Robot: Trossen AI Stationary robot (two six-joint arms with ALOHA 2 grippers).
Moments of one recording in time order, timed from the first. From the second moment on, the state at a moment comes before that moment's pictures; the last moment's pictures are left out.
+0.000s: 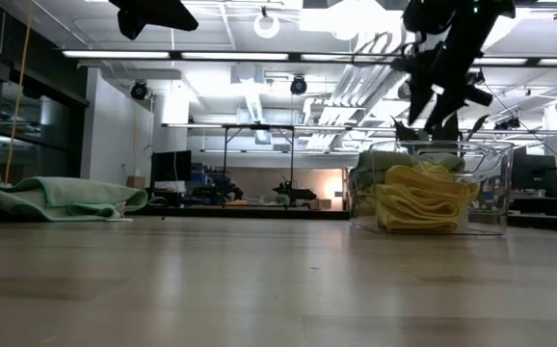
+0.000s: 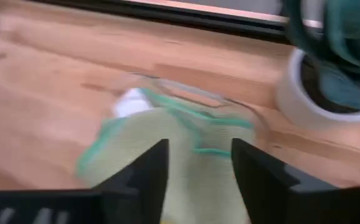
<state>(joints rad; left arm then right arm) -0.08 0.99 0.88 -0.41 -0.55 -0.29 -0.55 1.12 0.96 -0.82 0.20 0.70</state>
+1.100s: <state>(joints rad) -0.08 0.99 0.88 -0.41 -0.54 -0.29 -0.55 1.12 0.88 -0.80 0.16 0.70</state>
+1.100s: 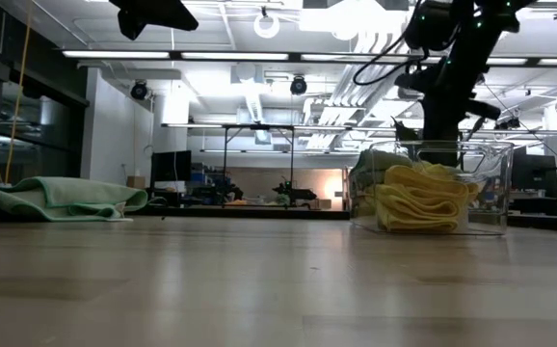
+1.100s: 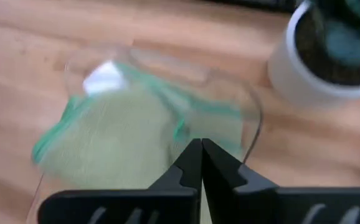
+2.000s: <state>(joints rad) -0.08 0.99 0.88 -0.41 -0.53 -0.31 -0.40 1.16 0.80 -0.44 0.23 0.72</state>
